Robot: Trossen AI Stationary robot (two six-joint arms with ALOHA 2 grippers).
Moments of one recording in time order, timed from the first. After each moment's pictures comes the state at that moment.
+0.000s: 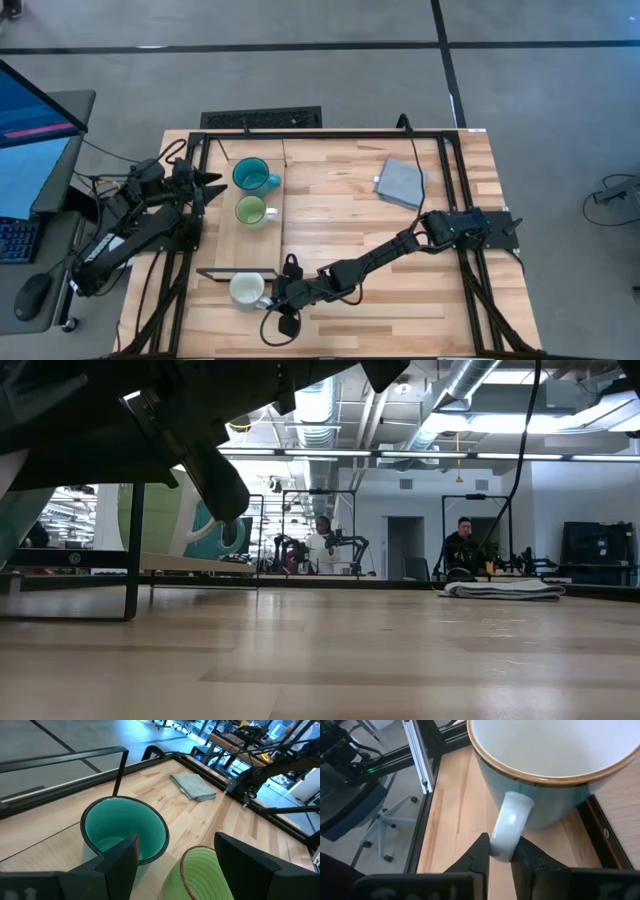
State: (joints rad) left arm 0.78 0.12 0.50 -0.69 0.35 -0.30; right arm 0.41 2.38 1.78 0.06 0.10 0.47
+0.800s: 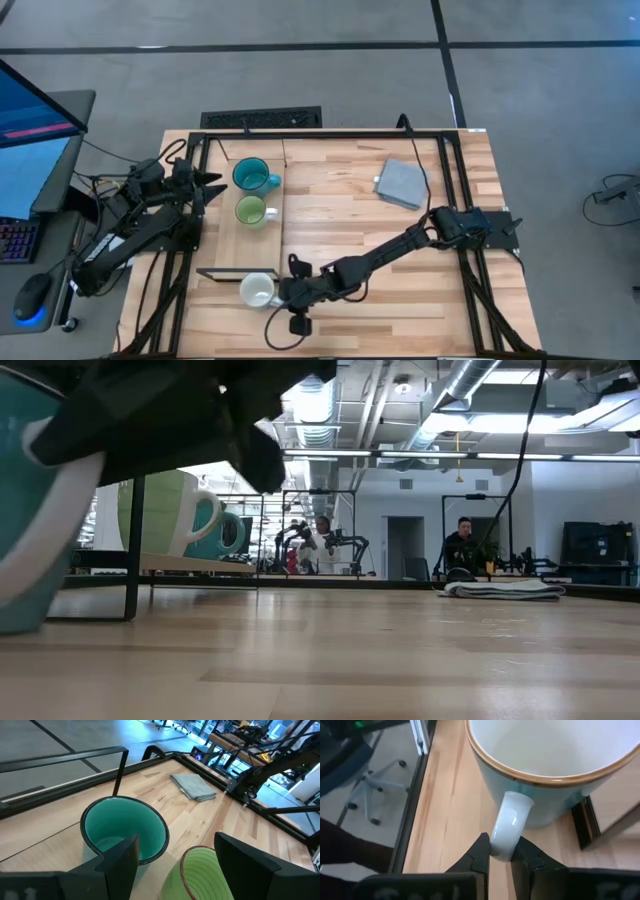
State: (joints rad) left arm 0.78 0.12 0.50 -0.69 0.35 -0.30; right arm 0.41 2.30 1.78 -0.19 0.07 0.39
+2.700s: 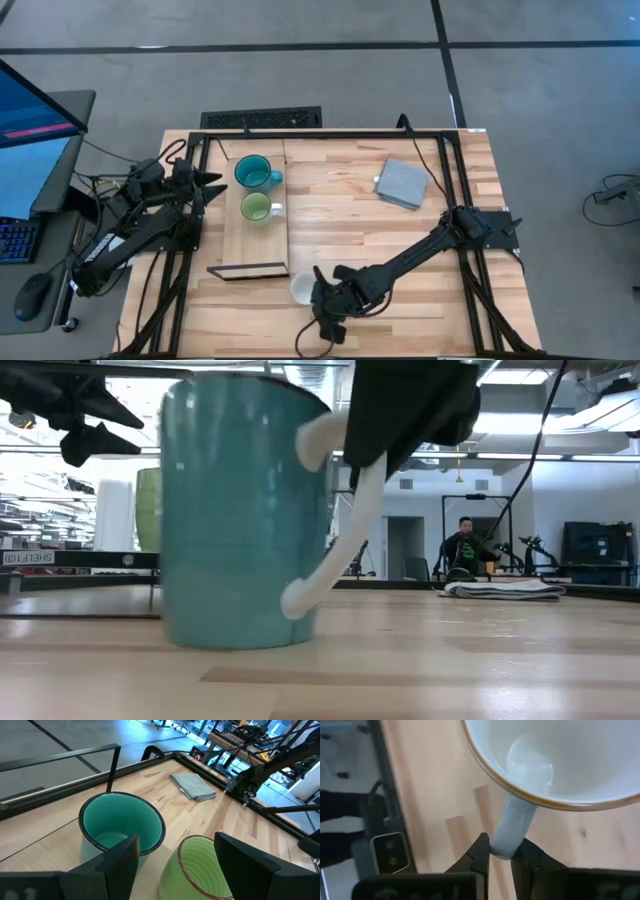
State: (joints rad) left arm 0.78 0.12 0.50 -0.69 0.36 -0.29; right arm 0.53 2.17 1.78 -0.81 0.05 0.74
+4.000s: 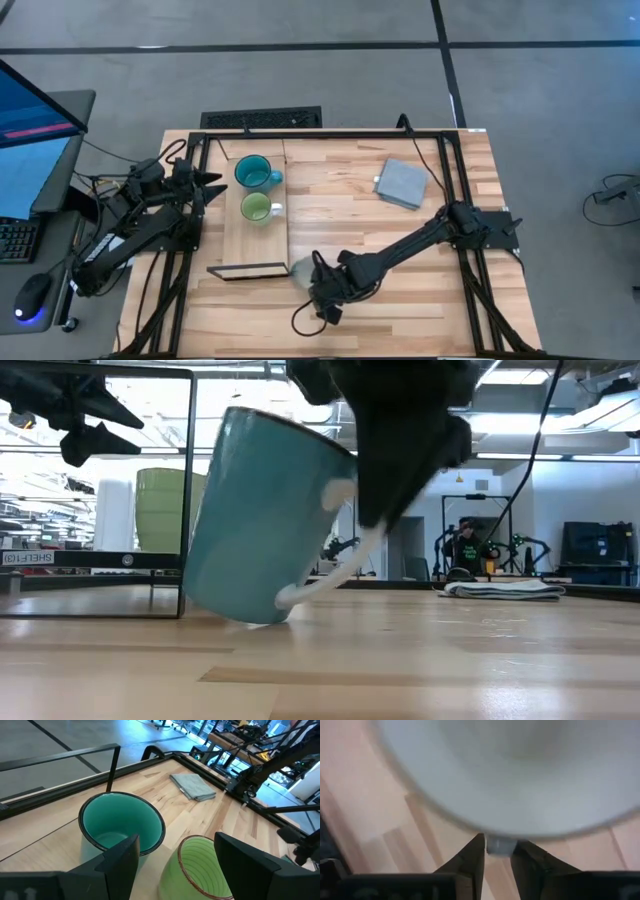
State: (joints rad) left arm 0.78 0.12 0.50 -0.69 0.36 -0.29; right arm 0.46 2.17 1.78 -0.94 0.08 0.82
